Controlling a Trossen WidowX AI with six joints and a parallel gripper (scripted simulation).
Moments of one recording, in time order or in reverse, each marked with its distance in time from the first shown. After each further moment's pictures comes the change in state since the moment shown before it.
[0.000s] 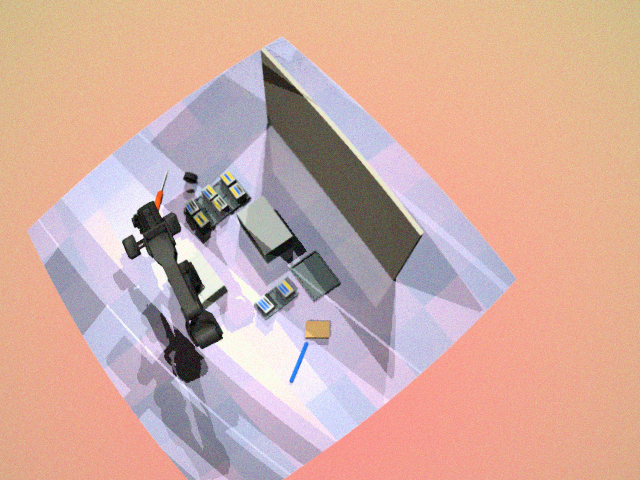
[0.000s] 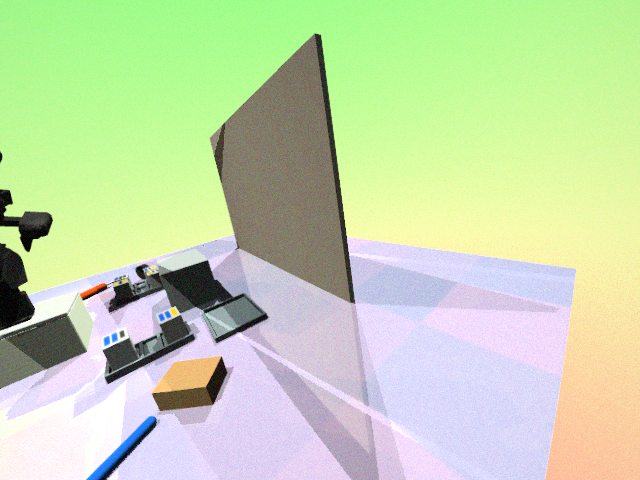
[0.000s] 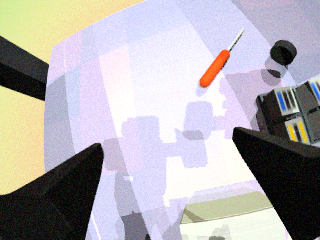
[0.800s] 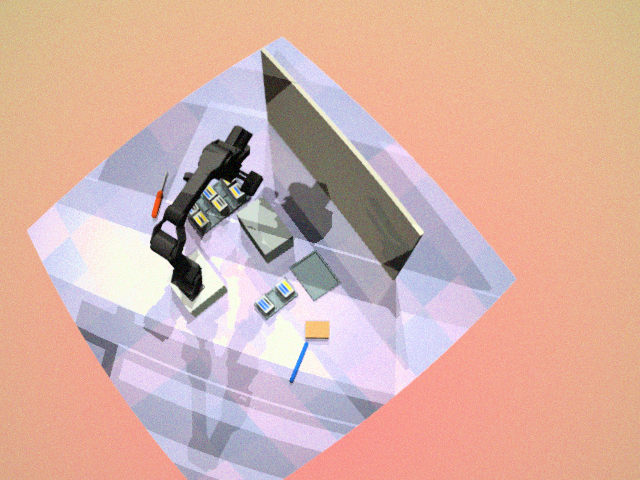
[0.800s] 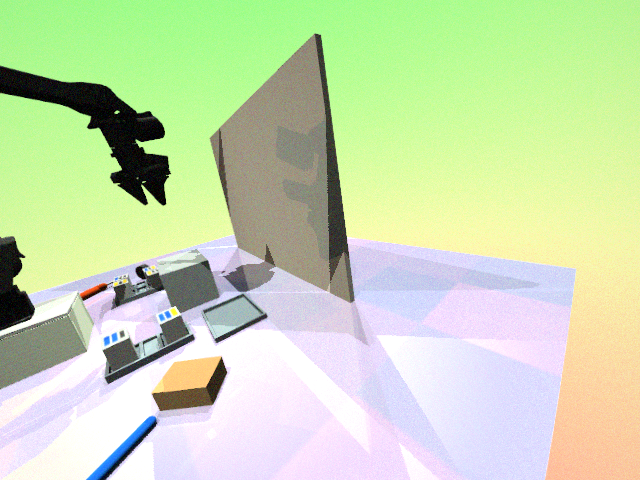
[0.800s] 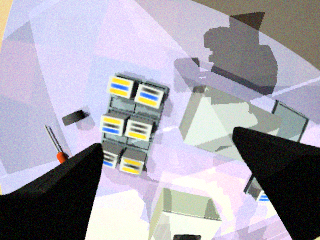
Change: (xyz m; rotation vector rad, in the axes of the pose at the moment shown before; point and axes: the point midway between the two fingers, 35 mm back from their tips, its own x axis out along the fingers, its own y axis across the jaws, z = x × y) arm -0.122 -0.277 0.061 0.938 0.144 -0.635
